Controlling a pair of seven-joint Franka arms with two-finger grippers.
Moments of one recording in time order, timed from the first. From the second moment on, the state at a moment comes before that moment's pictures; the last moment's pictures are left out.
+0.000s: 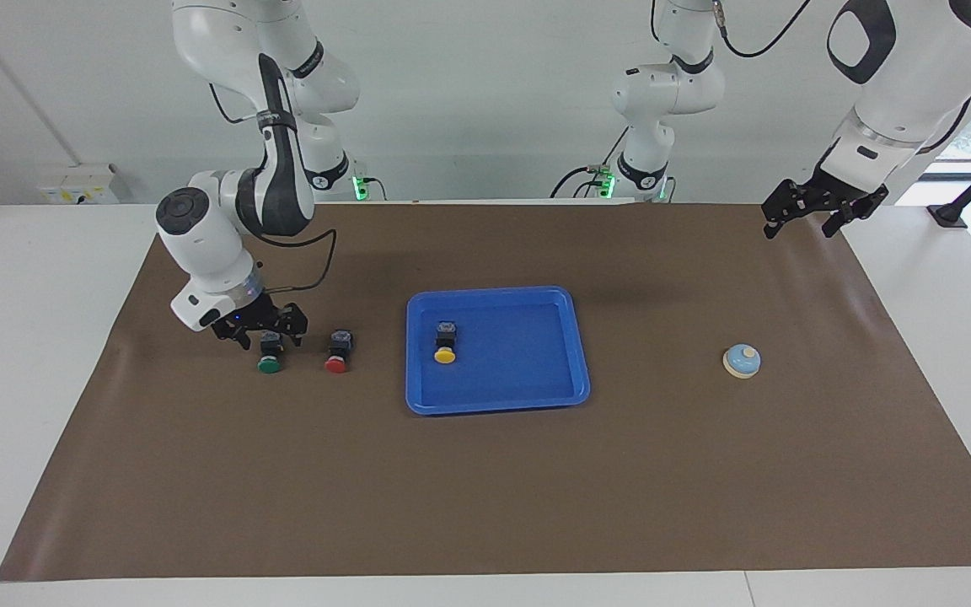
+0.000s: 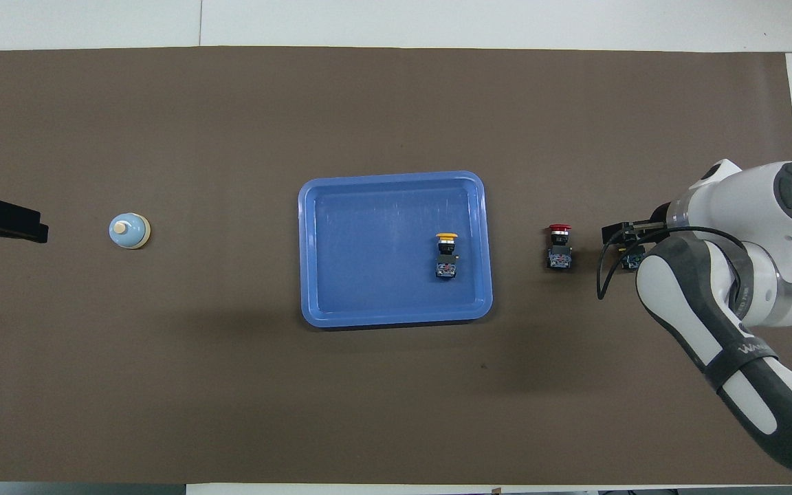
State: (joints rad) left arm 0.01 -0.05 -0.01 -1.69 0.00 1.59 0.06; right arm -0.02 0.14 -0.01 -2.18 0.05 2.34 -0.10
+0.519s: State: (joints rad) left arm 0.01 -0.05 -0.01 -1.69 0.00 1.59 0.06; right arm -0.04 0.15 -0.01 -2.25 0.05 2.43 -0.13
